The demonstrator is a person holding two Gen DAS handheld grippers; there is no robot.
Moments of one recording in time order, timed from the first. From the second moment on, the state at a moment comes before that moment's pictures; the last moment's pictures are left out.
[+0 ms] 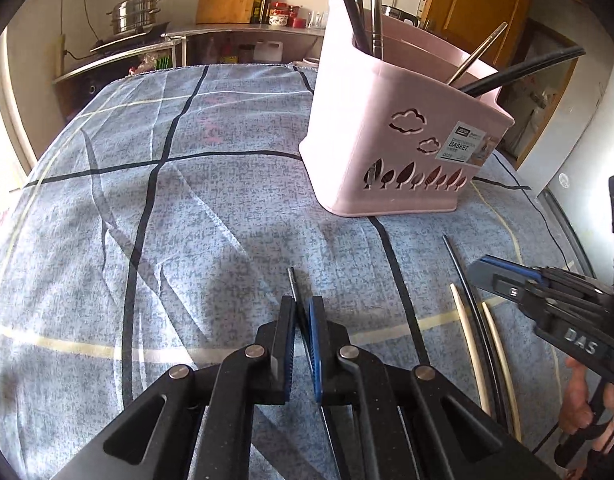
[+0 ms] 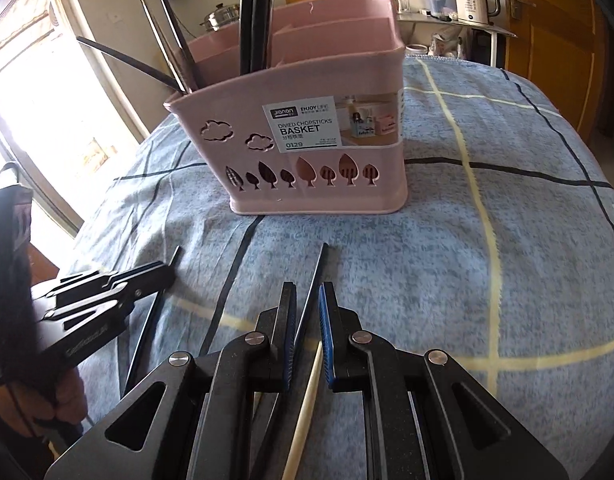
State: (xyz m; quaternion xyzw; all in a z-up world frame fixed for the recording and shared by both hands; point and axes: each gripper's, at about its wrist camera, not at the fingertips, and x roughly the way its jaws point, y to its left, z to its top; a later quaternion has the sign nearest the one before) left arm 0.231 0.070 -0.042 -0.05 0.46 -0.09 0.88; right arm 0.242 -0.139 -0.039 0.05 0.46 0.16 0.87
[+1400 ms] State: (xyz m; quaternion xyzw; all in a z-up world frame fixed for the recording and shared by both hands) left arm 0.221 0.053 0.137 -0.04 0.32 -0.11 0.94; right arm 0.218 -0.142 0.114 0.05 0.30 0.18 0.93
